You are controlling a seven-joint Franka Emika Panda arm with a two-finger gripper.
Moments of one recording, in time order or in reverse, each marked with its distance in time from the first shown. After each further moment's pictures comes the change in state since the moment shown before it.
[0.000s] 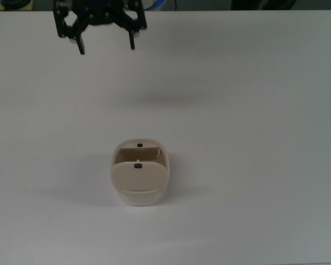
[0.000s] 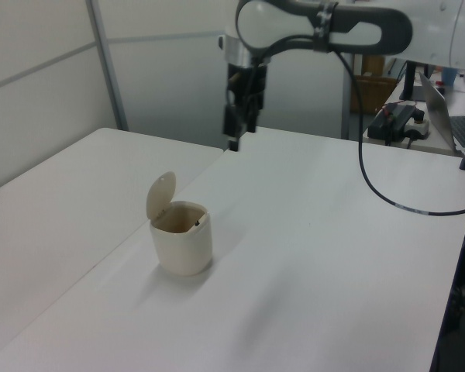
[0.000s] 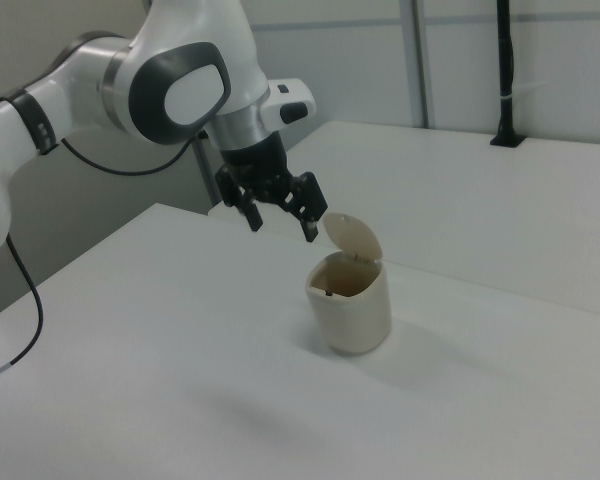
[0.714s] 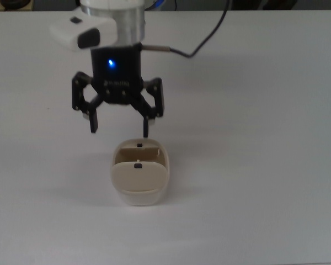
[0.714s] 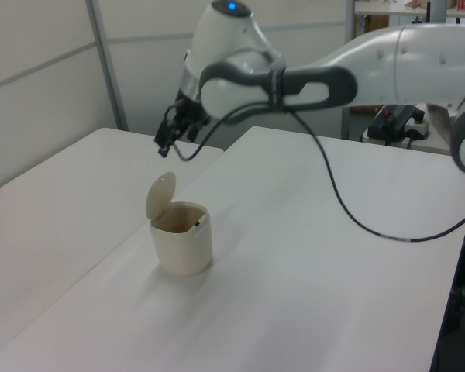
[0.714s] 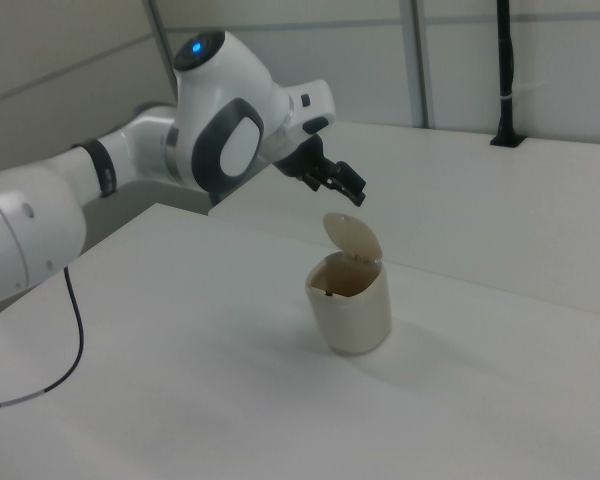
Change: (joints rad) arm 0.019 0.194 0.037 -0.004 -0.052 0.605 0.315
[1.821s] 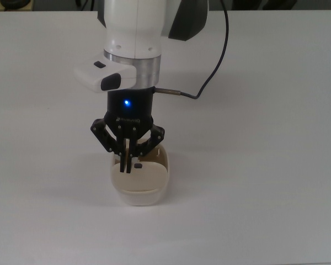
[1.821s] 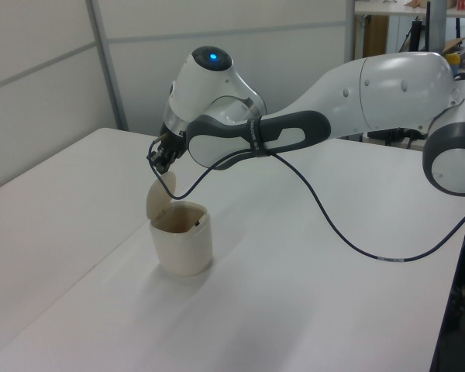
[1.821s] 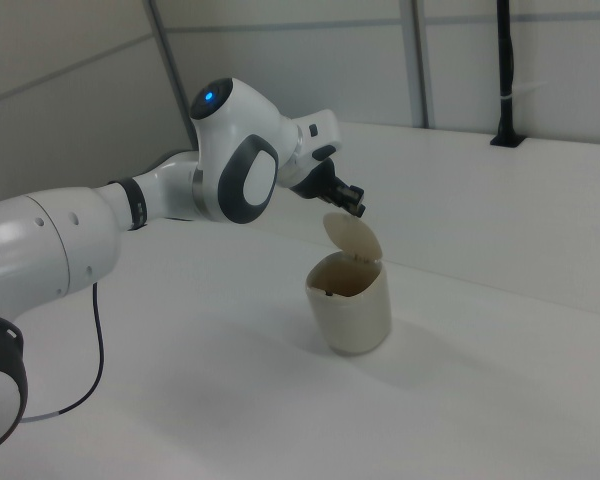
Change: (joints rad) arm 0.013 0.107 0.002 0.002 -0.096 0.152 0.079
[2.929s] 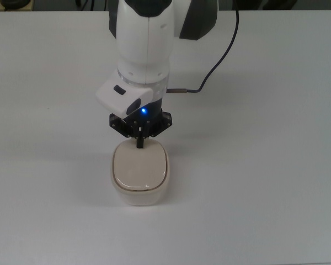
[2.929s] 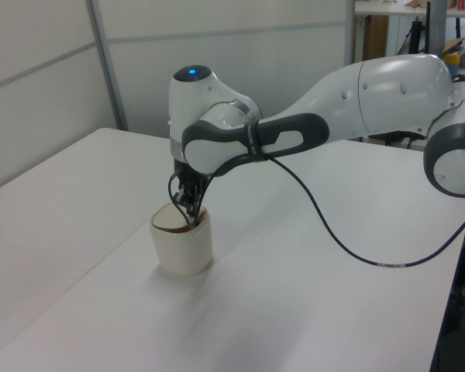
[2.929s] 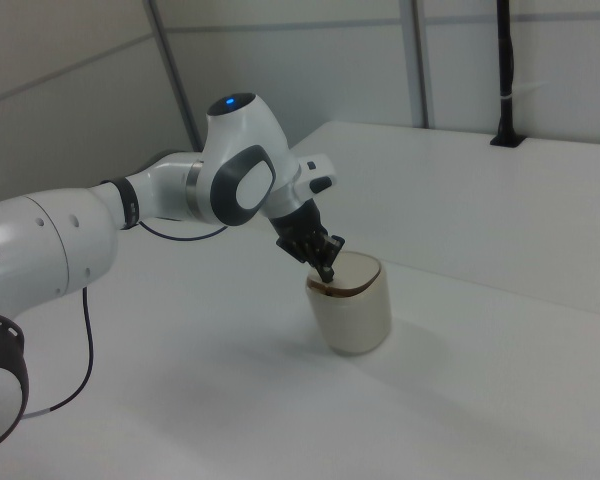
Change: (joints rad) arm 0.003 0.003 0.037 -0.017 0.041 -0.379 -0.216
